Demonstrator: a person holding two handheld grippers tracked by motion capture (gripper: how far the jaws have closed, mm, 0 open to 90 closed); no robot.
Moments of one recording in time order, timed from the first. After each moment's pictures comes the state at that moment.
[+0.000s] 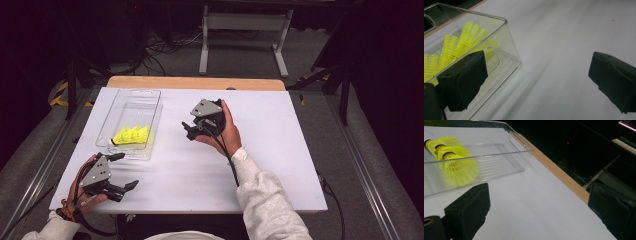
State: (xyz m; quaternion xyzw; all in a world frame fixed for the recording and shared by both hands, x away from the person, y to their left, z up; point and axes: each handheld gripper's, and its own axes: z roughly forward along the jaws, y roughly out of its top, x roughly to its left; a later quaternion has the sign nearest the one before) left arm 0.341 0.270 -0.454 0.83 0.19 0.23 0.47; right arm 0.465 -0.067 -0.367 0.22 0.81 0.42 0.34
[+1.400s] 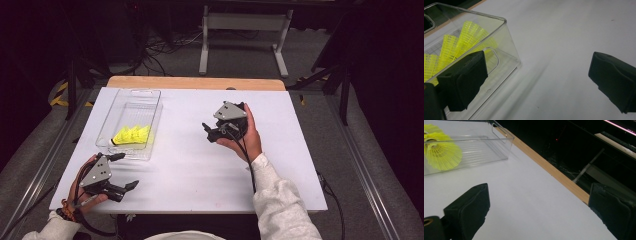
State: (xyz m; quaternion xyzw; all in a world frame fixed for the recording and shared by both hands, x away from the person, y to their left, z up) left arm 0.341 0.269 -0.454 0.84 0.19 0.23 0.46; right arm 0.450 -0.124 -0.365 0.25 0.80 0.41 0.36
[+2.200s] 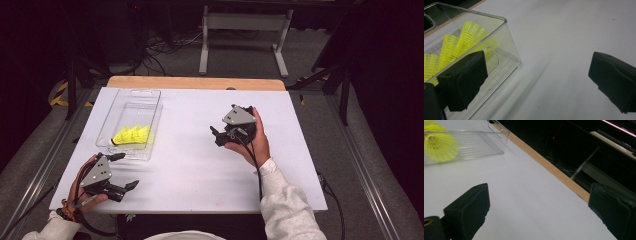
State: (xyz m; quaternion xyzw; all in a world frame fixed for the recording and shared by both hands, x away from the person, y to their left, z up) left arm 0.341 0.269 -0.454 0.84 0.19 0.23 0.46; right arm 0.438 -0.144 -0.368 0.25 0.79 0.41 0.37
